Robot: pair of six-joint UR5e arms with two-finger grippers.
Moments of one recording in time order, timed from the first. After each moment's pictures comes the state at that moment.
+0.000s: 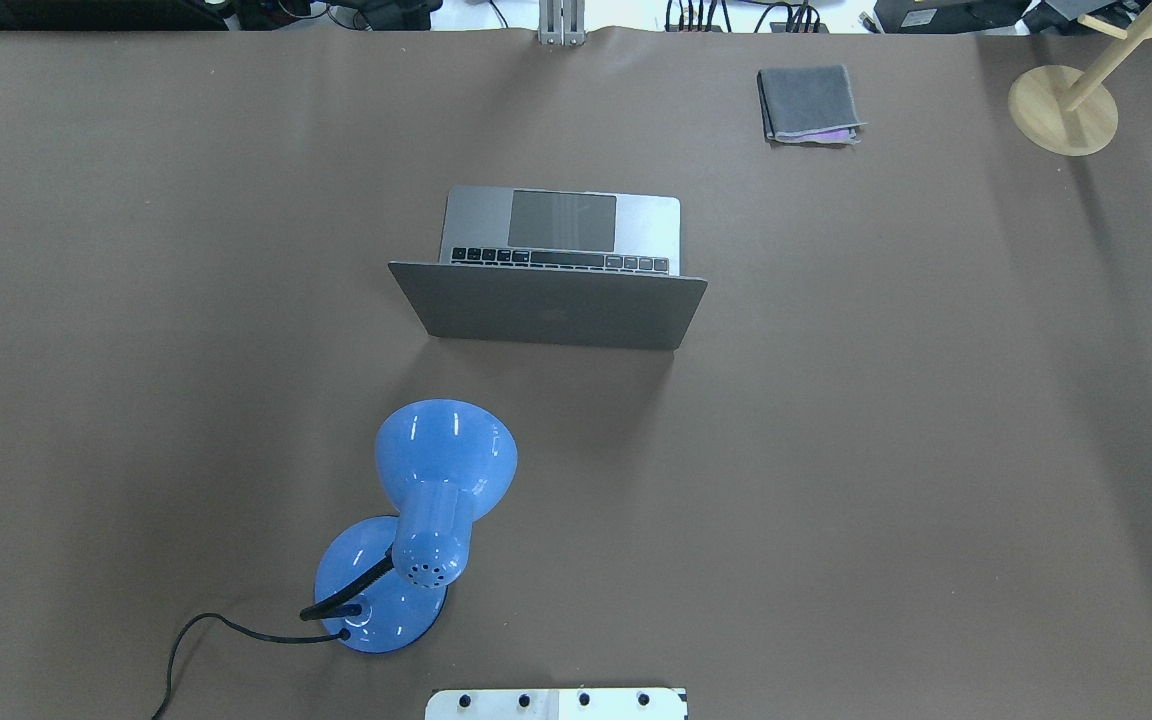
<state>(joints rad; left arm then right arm) -1.50 -1.59 -1.77 -1.62 -2.33 0.10 1.51 -1.84 1.93 -1.40 2.22 -0.08</state>
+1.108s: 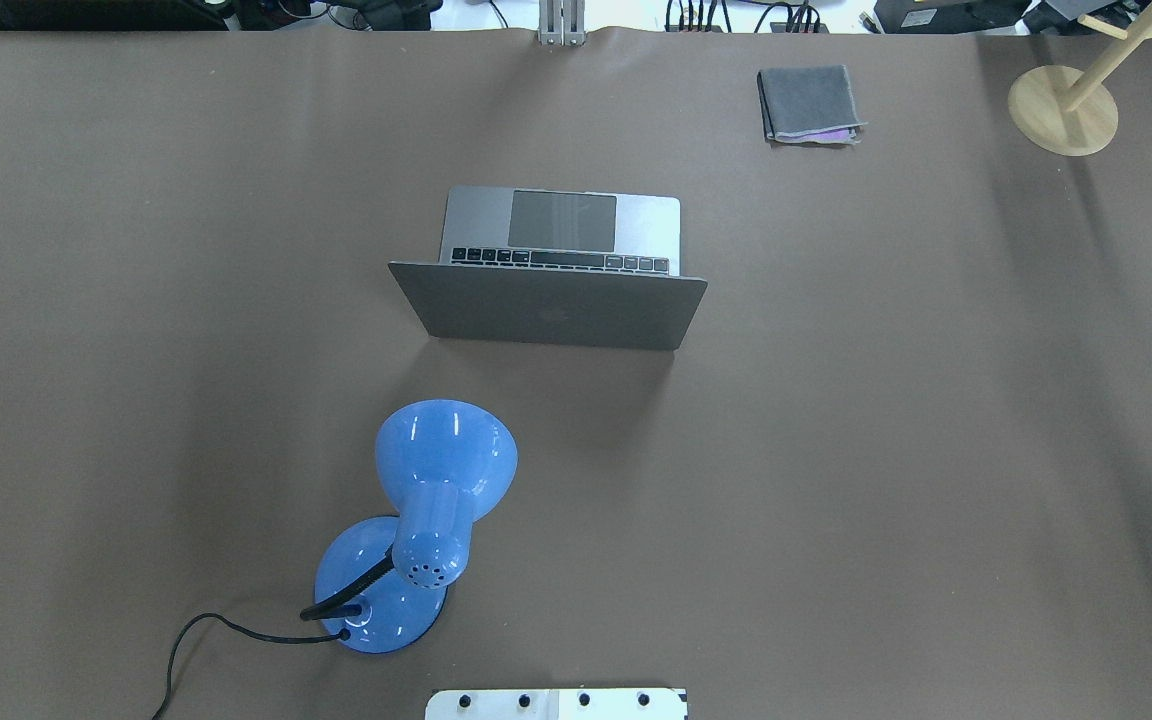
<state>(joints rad) -1.42 -1.67 -1.71 -2.04 -2.48 -0.18 1.30 -1.76 1.94 -1.08 2.39 0.50</state>
